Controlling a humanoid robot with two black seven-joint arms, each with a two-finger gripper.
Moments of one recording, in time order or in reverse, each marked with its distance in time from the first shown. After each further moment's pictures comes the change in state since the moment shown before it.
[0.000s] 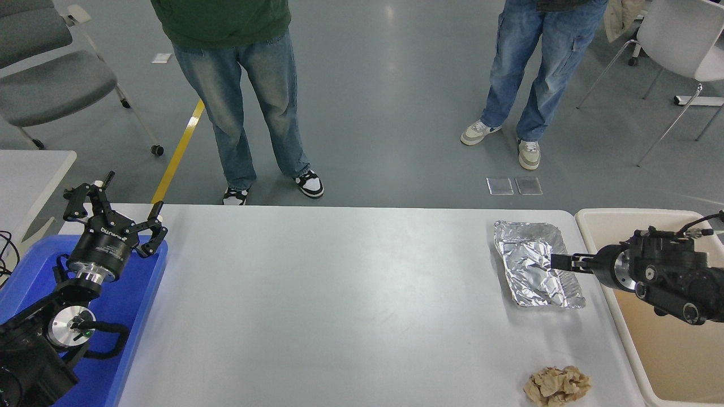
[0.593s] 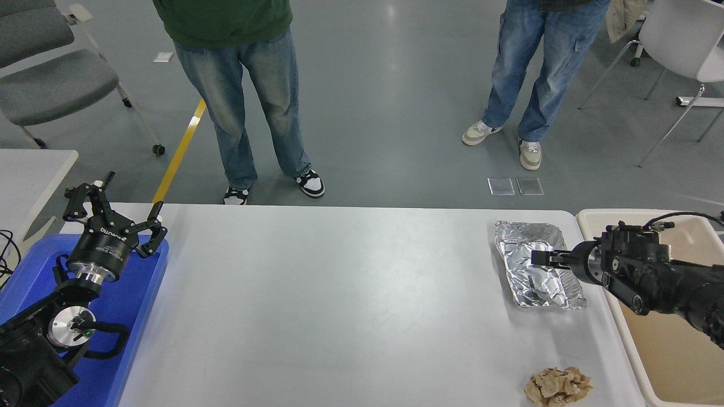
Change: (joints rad) left arm 0.000 0.000 0.000 0.000 0.000 -0.001 0.000; right arm -0.074 0.186 -0.037 -0.316 0.025 0.041 0.048
